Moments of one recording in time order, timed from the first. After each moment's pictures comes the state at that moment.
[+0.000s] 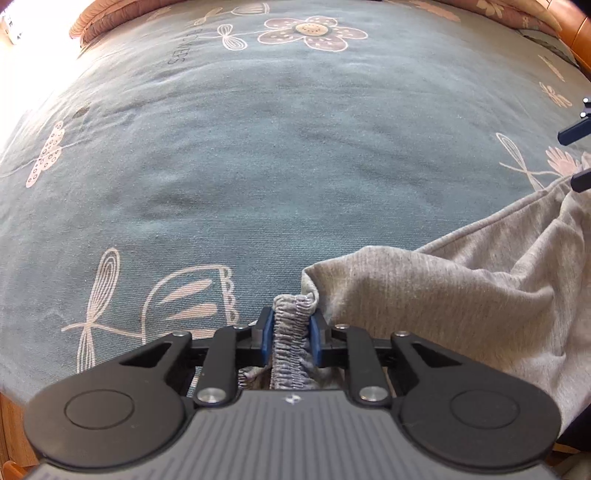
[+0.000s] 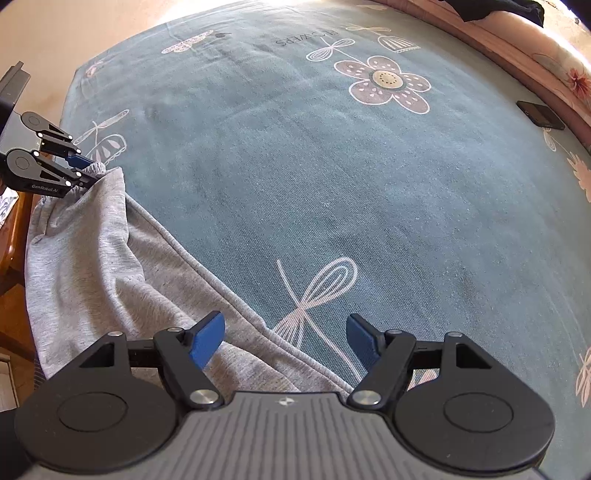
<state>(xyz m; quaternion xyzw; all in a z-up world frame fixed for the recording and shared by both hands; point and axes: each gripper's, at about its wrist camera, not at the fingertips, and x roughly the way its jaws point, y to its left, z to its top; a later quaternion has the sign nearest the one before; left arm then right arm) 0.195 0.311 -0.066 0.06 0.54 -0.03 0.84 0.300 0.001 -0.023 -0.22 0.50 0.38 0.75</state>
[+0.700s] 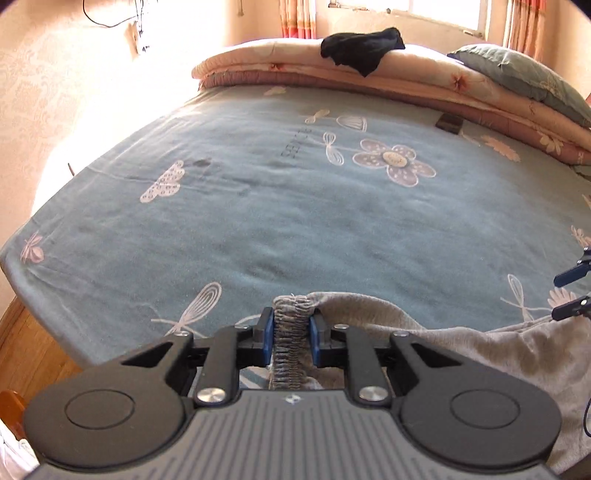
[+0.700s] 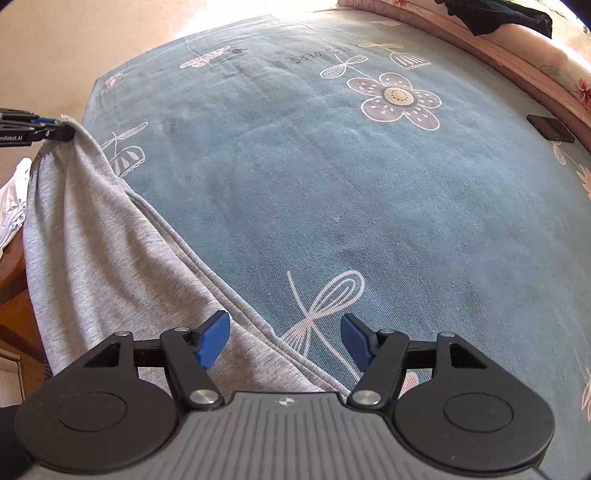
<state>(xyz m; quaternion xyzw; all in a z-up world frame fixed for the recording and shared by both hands) 0.132 0.333 0.032 -0.04 0.40 0.11 0.91 0.299 -0.007 -0.017 -0.21 0.48 0.42 0.74</state>
